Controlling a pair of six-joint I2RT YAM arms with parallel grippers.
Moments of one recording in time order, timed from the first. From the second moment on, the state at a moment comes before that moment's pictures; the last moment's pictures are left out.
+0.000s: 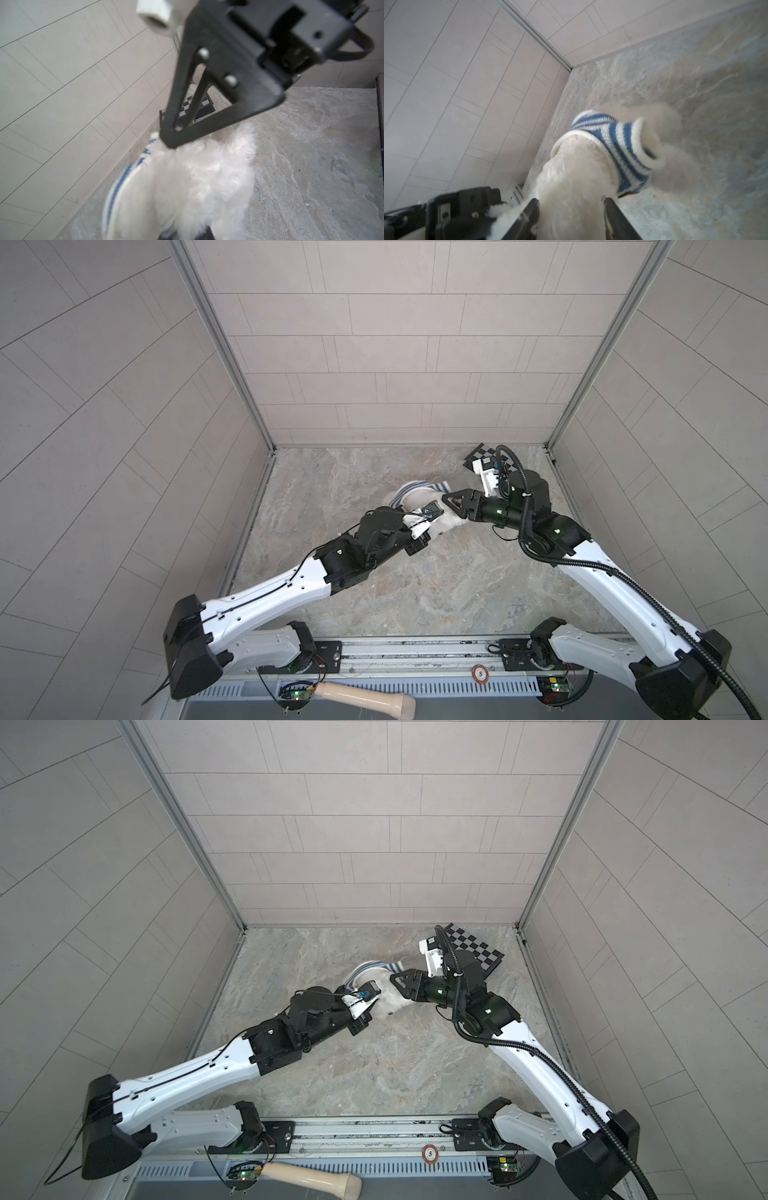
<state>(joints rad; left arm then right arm) -0.95 1.11 0.94 -0.09 -0.14 0.31 0.46 1.04 1.02 -0.33 -0.42 0.66</state>
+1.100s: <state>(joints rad) -0.56 0.90 1.21 -0.18 0.71 -0.22 0.53 0.54 0.57 0.27 -0.55 0.09</state>
